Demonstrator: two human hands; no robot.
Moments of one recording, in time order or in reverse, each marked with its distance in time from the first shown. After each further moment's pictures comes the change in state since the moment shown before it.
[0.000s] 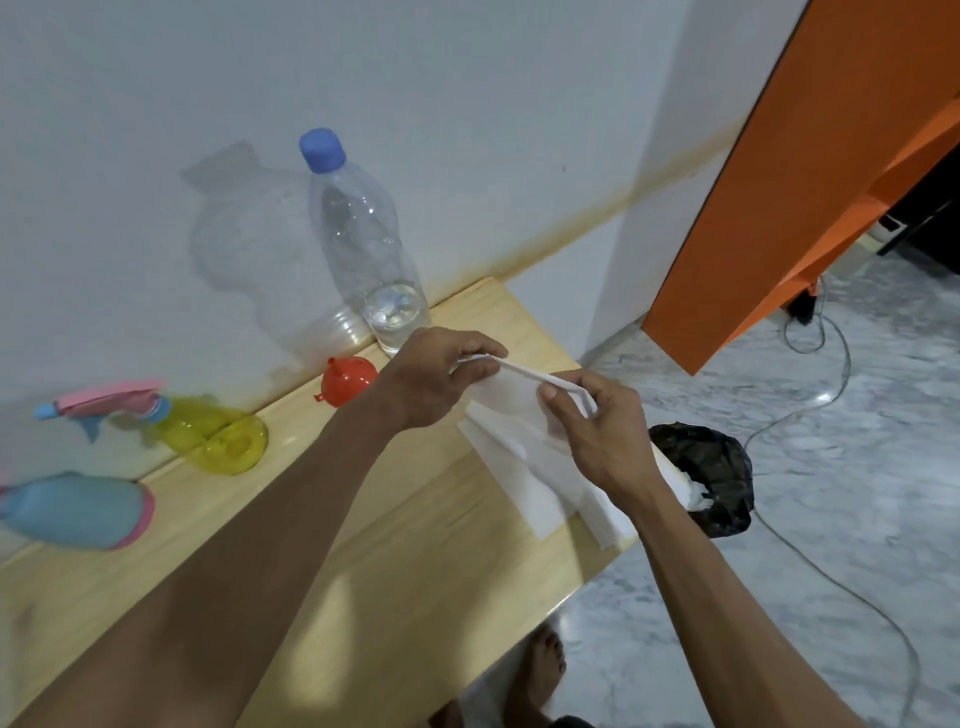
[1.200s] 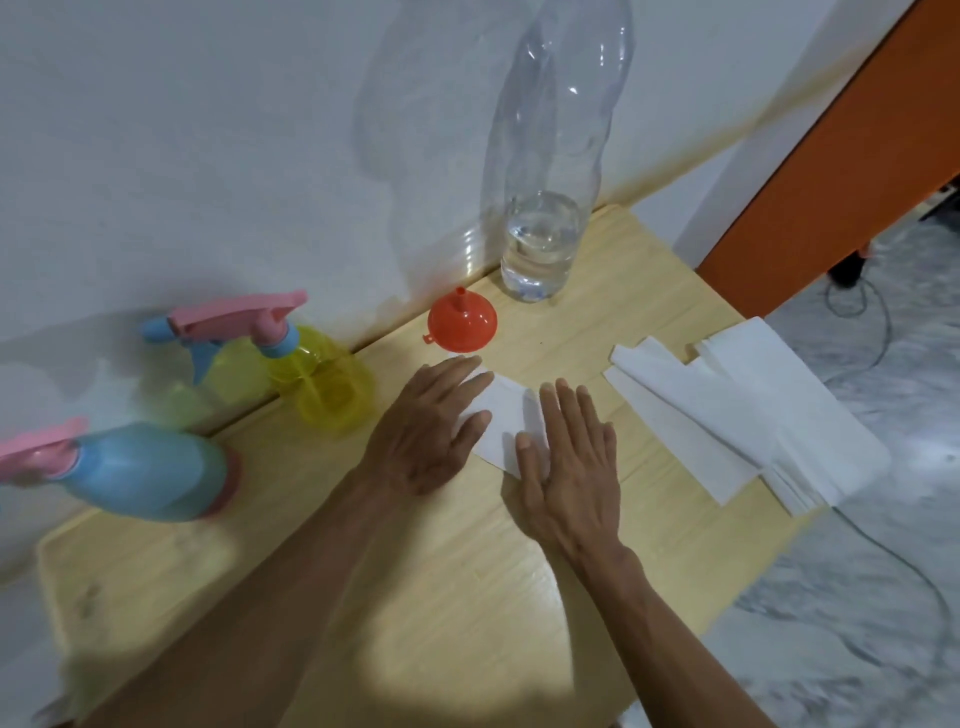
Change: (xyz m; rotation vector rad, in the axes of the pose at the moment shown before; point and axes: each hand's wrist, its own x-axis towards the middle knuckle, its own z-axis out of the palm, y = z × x) left_hand -0.140 -0.218 -0.009 0.355 -0.033 0.040; right_hand -0.076 0.069 0.251 -0.699 0.049 -0.109
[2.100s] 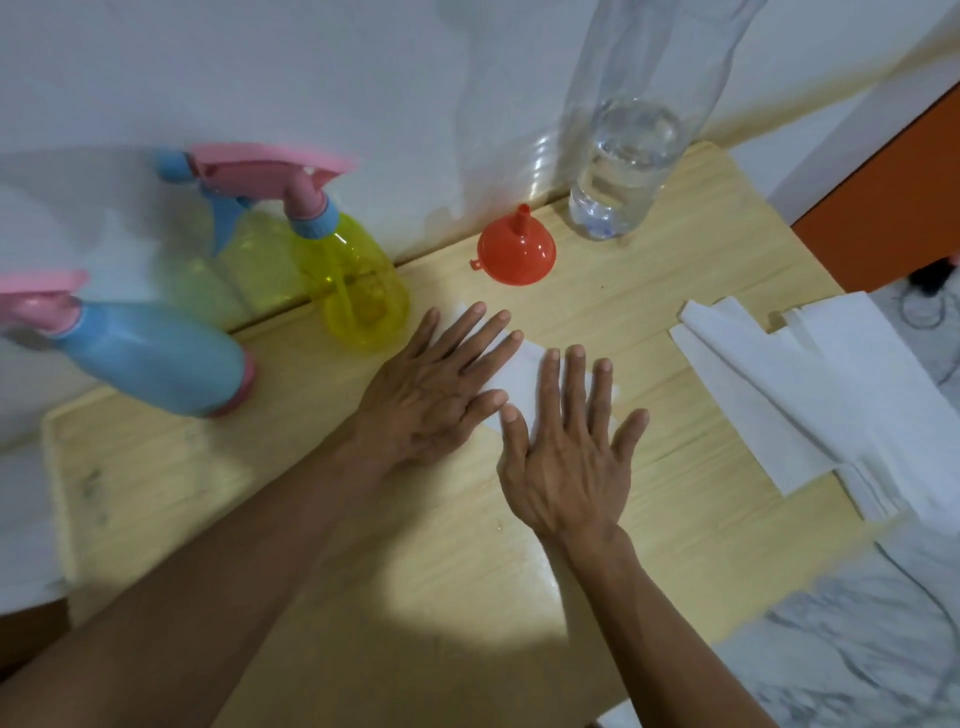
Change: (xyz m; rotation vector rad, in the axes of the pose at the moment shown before) left_hand -0.032 -0.026 0.024 0.326 -0.171 0.023; right_hand -0.018 -0.017 0.033 -0.339 -0.244 0.042
